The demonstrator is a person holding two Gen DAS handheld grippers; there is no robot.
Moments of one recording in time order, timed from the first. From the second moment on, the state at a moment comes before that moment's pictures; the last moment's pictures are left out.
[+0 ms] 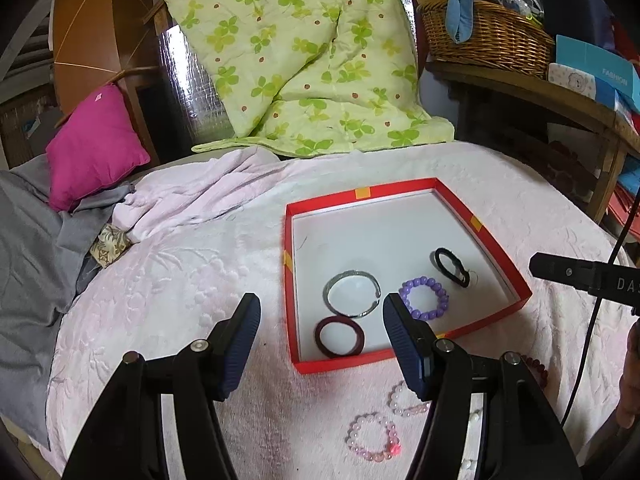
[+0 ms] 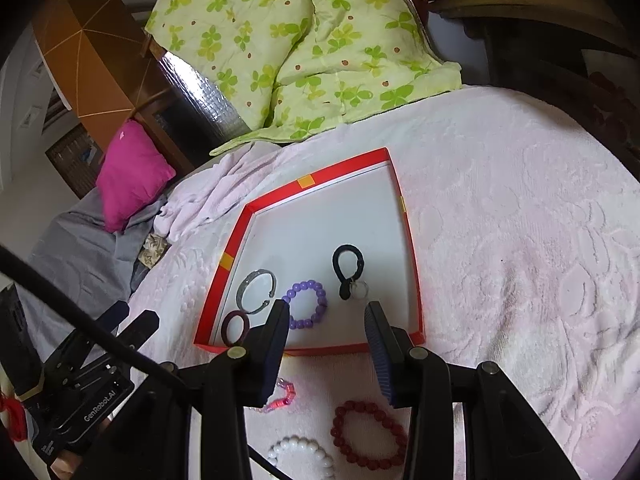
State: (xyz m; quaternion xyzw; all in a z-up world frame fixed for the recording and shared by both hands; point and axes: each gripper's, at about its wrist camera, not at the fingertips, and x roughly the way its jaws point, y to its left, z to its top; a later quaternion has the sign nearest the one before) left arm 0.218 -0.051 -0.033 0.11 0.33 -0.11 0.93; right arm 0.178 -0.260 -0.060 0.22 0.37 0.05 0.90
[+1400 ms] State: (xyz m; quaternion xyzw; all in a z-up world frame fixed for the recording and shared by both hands) left arm 0.215 -0.024 -0.092 0.11 0.43 -0.10 0.89; right arm 0.160 -0.277 -0.108 0.20 0.47 0.11 0.85
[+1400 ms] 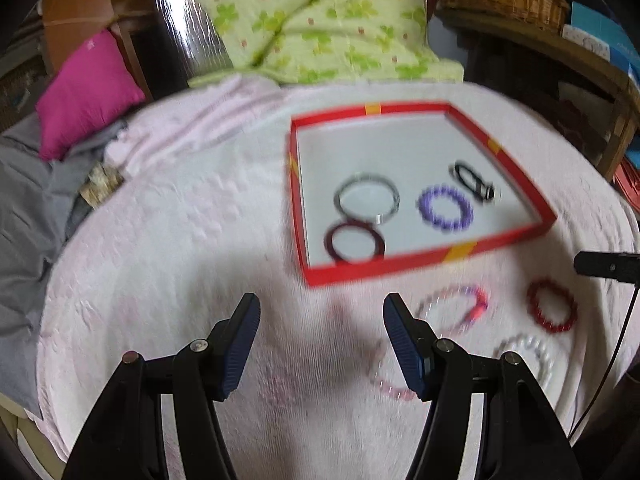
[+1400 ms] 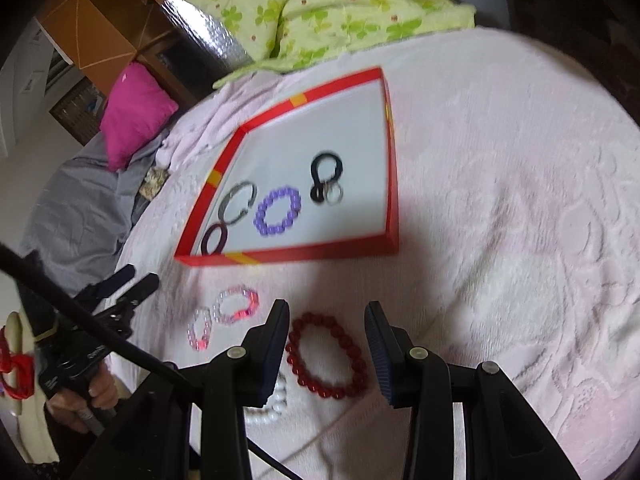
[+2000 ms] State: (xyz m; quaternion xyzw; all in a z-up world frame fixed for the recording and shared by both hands) left arm 0.225 -0.008 -0.125 0.11 0.49 -0.13 0.86; right arm 0.162 -0.243 -0.135 0.07 0.51 0.06 0.86
